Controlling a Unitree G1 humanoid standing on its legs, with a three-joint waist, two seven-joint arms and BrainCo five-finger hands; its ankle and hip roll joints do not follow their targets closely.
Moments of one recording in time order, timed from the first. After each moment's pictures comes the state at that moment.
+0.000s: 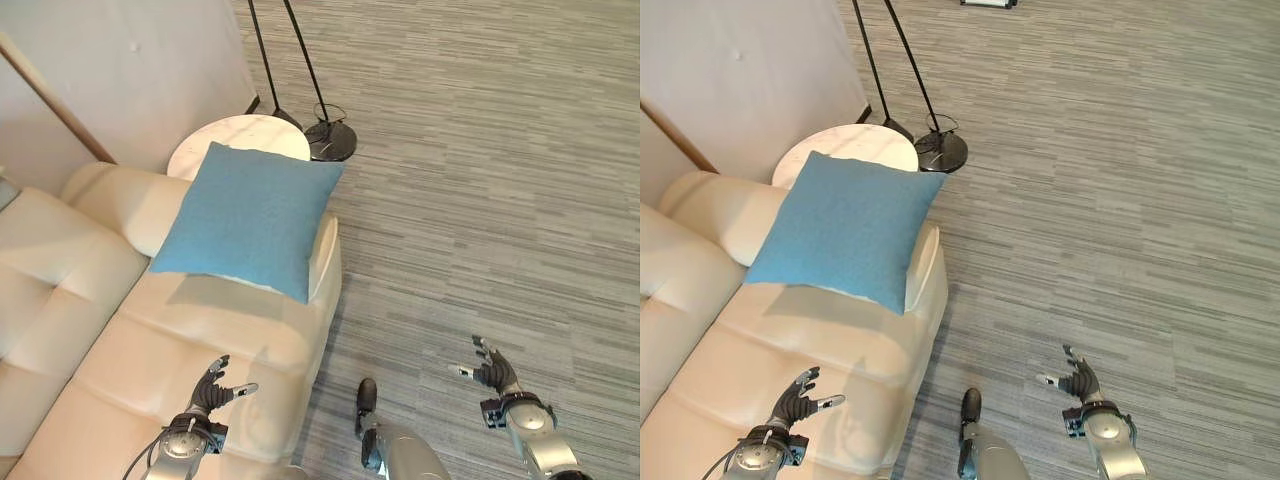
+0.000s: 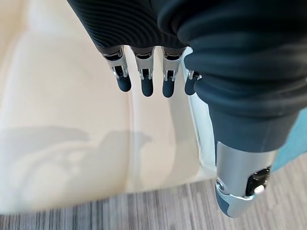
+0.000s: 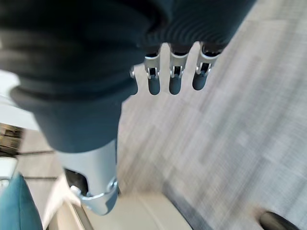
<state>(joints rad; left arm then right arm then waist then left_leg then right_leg) 0.14 0.33 -0.16 0.60 -0.07 -0.06 0.08 0.00 -0.42 0.10 0.55 0.08 -0.05 -0.11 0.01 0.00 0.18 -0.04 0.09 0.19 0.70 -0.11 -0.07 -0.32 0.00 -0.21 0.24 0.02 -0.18</state>
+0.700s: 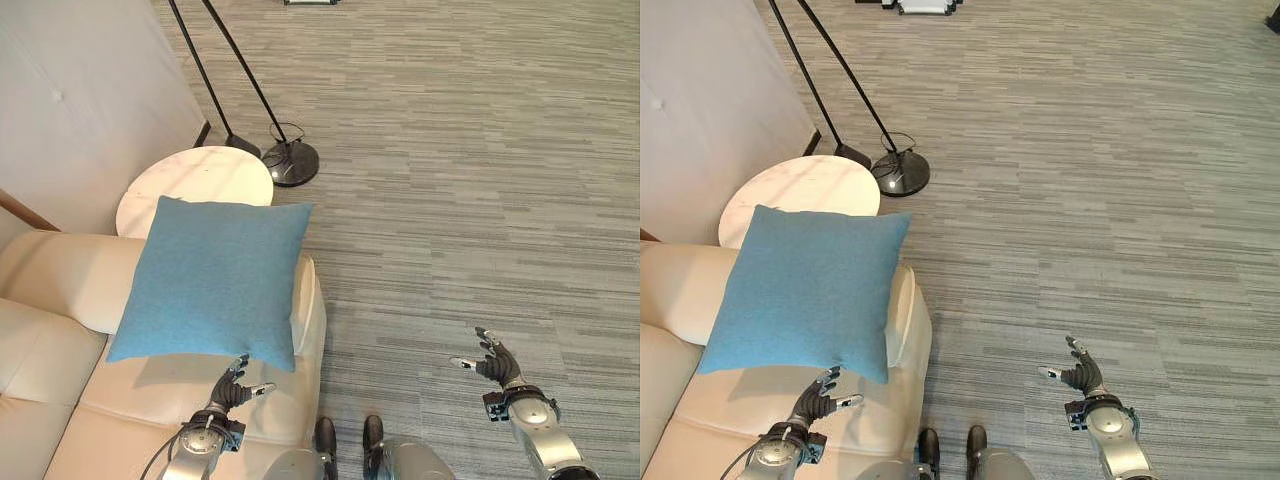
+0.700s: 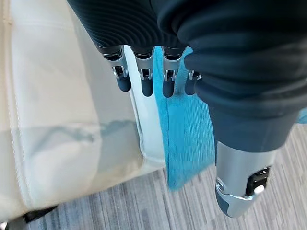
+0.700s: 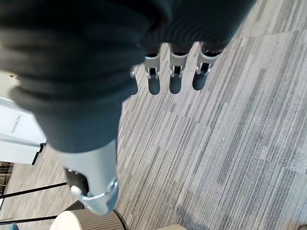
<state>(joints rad) 0.10 0.35 -0.15 0.56 -0.07 -0.04 0.07 0.03 -0.41 0.11 0.49 0.08 -0.03 -0.11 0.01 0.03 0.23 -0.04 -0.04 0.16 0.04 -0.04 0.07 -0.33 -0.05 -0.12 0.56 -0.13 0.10</state>
